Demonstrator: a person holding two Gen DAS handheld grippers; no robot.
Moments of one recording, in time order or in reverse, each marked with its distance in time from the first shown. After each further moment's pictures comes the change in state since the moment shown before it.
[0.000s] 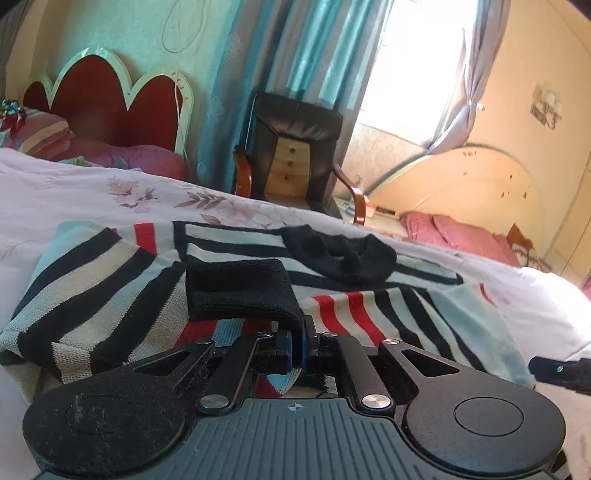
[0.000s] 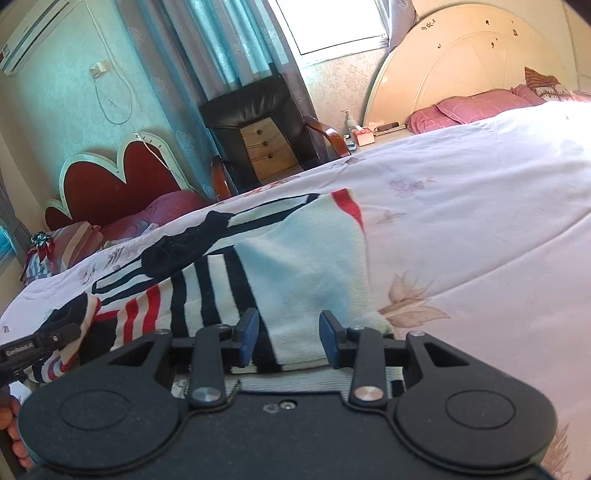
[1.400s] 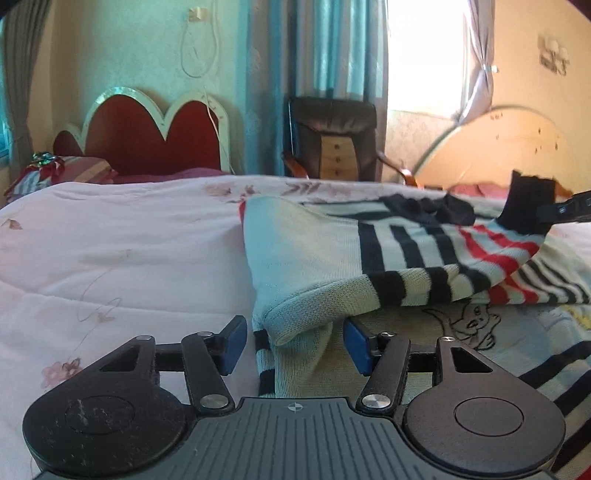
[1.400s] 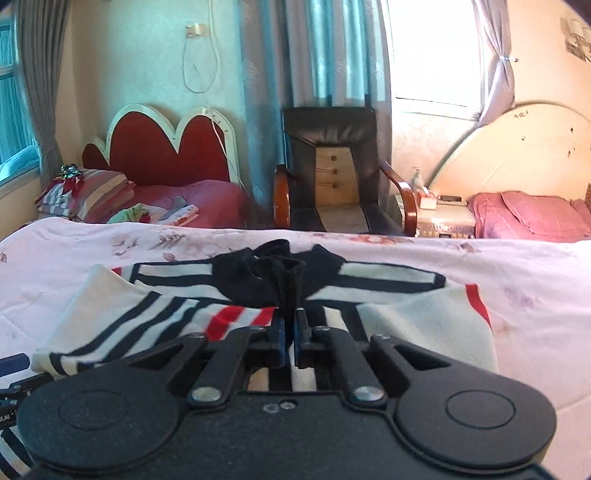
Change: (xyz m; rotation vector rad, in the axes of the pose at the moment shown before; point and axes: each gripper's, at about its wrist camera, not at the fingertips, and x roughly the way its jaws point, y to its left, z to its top) left arm -0.049 0.089 -0.040 0.174 -0.003 0.186; right arm 0.044 0.128 0.011 -0.357 -0.067 0.019
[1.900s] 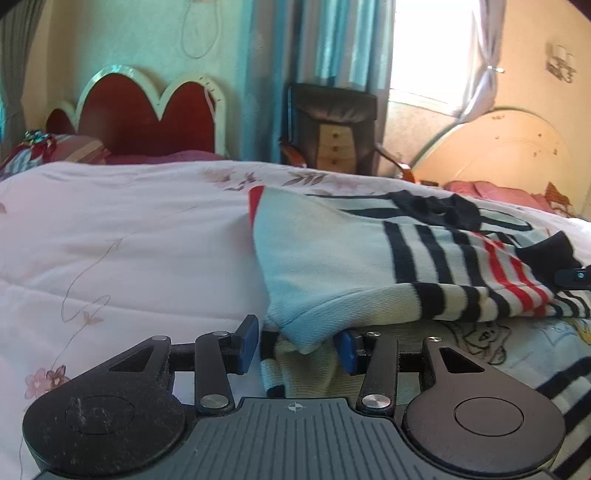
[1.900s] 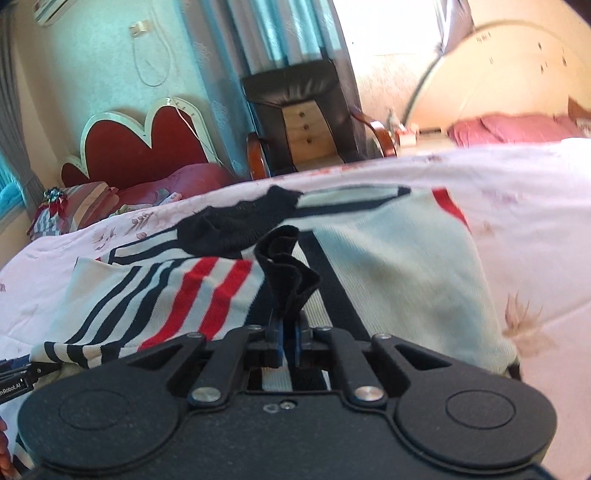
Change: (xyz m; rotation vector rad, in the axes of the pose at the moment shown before) left arm 0.012 0.013 0.006 -0.046 0.027 -0.057; right arm 0.005 -0.047 -0.038 0.238 0.114 0.025
